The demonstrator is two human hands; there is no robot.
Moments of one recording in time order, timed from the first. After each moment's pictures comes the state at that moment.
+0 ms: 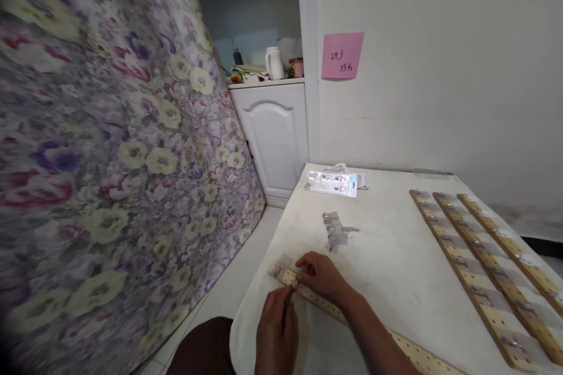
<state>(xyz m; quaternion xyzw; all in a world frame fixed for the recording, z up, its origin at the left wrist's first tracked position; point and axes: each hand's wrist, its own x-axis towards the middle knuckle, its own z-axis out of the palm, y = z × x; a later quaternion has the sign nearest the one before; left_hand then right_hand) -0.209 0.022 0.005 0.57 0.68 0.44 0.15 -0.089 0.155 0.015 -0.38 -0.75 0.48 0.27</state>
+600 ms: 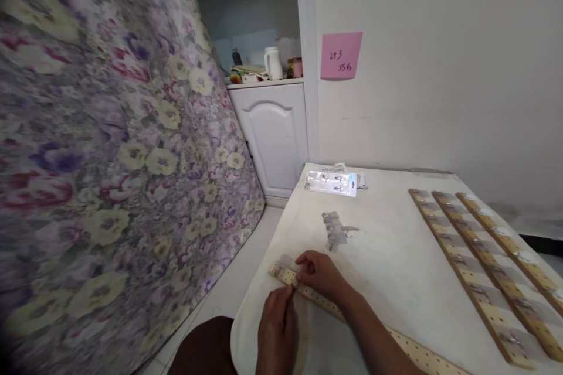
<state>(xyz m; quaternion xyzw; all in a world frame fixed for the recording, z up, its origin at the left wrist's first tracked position) -0.211 0.022 -0.001 0.58 0.68 0.44 0.13 -0.092 0.152 0.020 -0.39 -0.72 0.51 0.27</state>
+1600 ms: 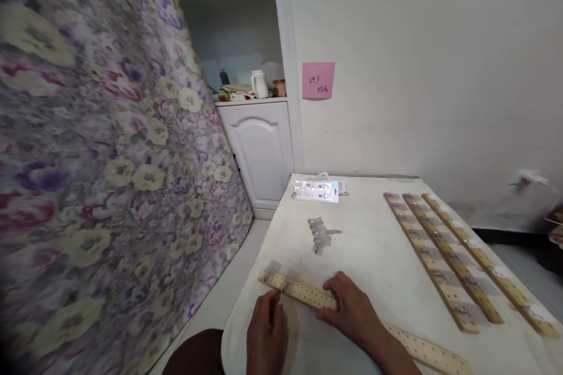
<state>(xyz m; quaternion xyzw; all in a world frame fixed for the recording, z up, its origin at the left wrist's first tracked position) -0.217 0.024 0.001 0.54 0.67 0.48 0.15 -0.008 0.087 0.031 -0.51 -0.77 0.30 0.24</state>
